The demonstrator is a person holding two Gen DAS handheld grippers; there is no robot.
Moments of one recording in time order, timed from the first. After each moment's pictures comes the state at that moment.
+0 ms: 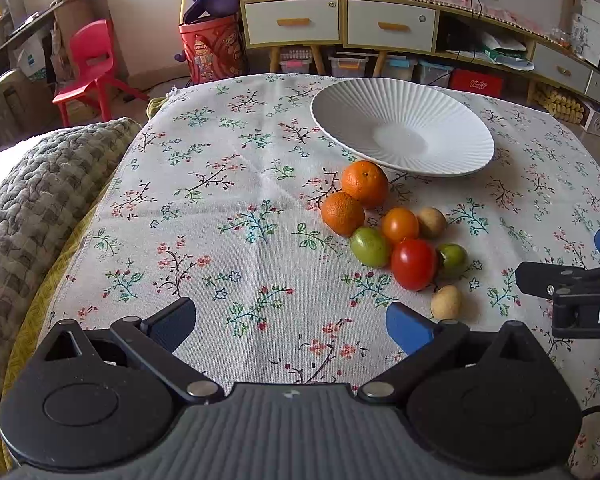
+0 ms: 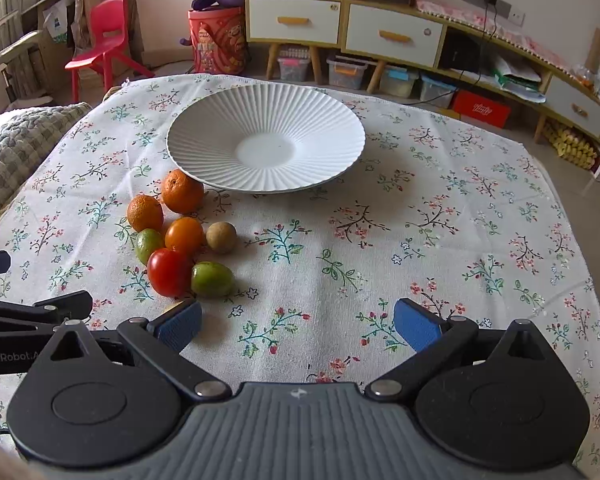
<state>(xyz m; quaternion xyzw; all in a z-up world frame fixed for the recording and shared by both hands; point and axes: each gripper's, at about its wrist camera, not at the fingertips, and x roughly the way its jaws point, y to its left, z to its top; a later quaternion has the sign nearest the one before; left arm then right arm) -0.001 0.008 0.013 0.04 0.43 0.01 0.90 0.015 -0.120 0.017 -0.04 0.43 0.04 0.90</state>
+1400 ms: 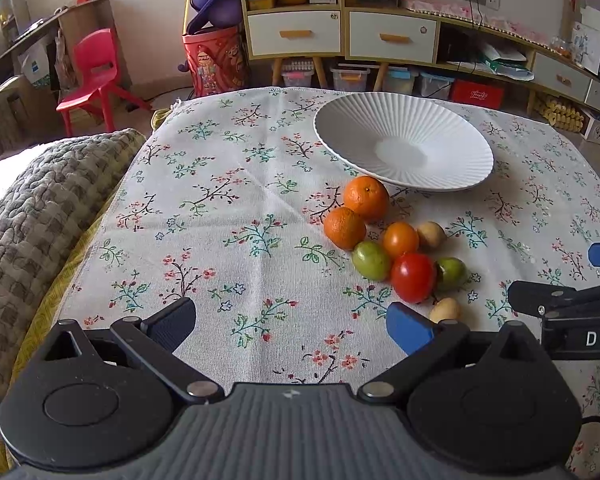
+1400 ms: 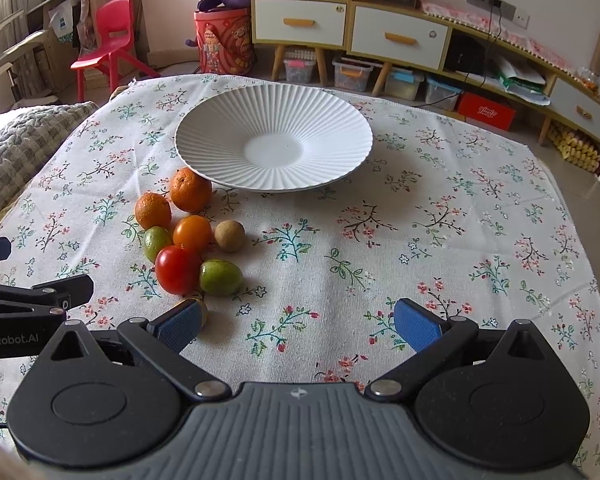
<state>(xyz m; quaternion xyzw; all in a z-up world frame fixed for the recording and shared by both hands) -0.003 0.010 0.020 0.04 0.42 0.01 0.91 0.008 -0.115 0.014 -0.04 0.43 0.05 0.90</state>
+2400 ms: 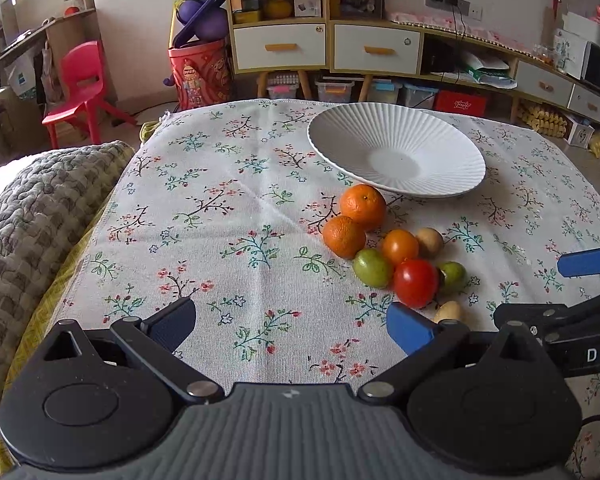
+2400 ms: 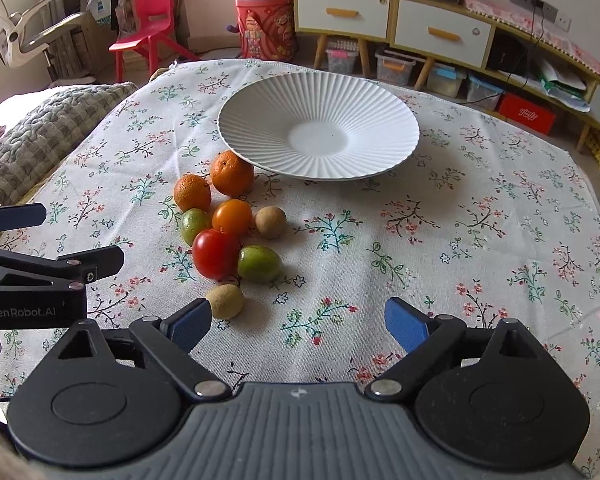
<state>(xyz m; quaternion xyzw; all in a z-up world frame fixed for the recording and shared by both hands) -0.002 0.024 0.012 0.04 0.40 -0.02 0.92 0.010 -0.108 0.008 -0.05 0.44 0.11 0.89</state>
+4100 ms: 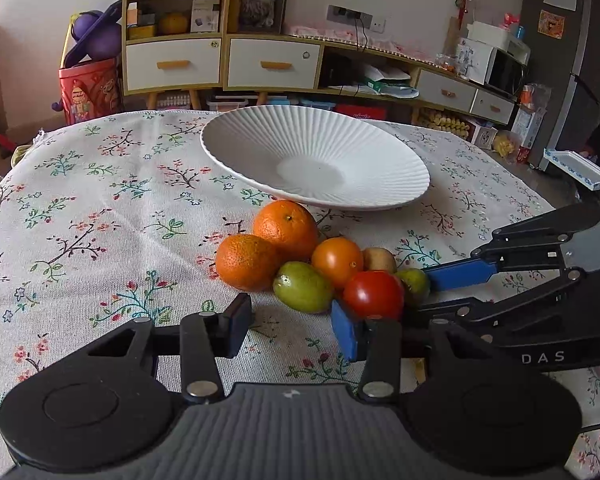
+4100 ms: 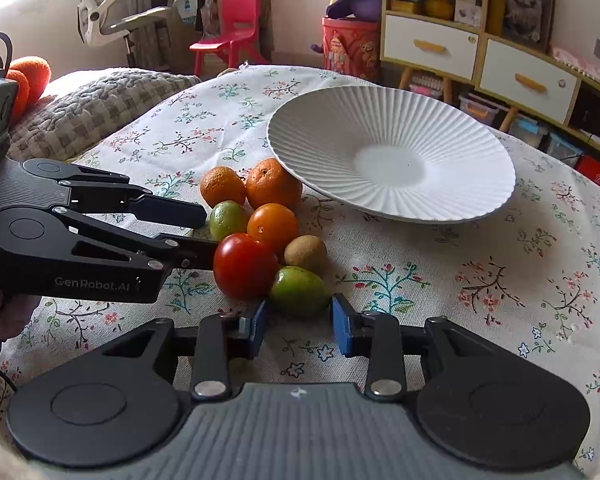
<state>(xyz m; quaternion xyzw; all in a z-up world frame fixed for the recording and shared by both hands) 0.054 0.019 -0.037 0.02 0.35 -0.20 0.92 0.044 -0.103 -0.025 -0.09 0.38 0.24 0.89</state>
